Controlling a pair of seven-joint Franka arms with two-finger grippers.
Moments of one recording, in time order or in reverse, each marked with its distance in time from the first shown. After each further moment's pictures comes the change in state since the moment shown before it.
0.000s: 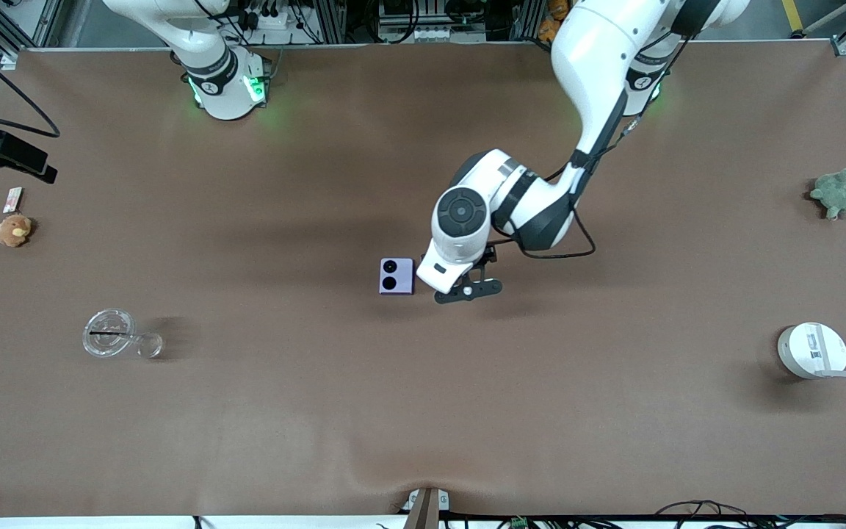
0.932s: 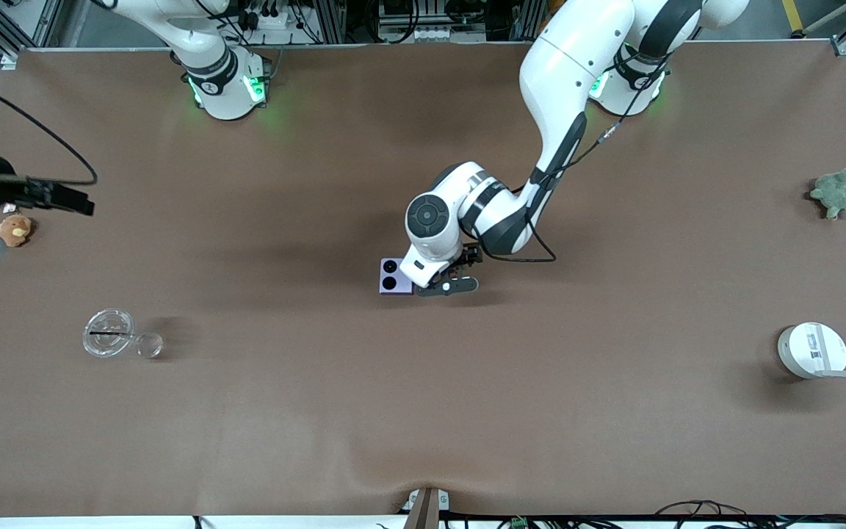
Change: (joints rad) left arm -0.061 0.112 0.002 0.006 0.076 0.057 -0.028; right arm 0.008 0.151 0.006 0.000 0.000 0.000 -0.002
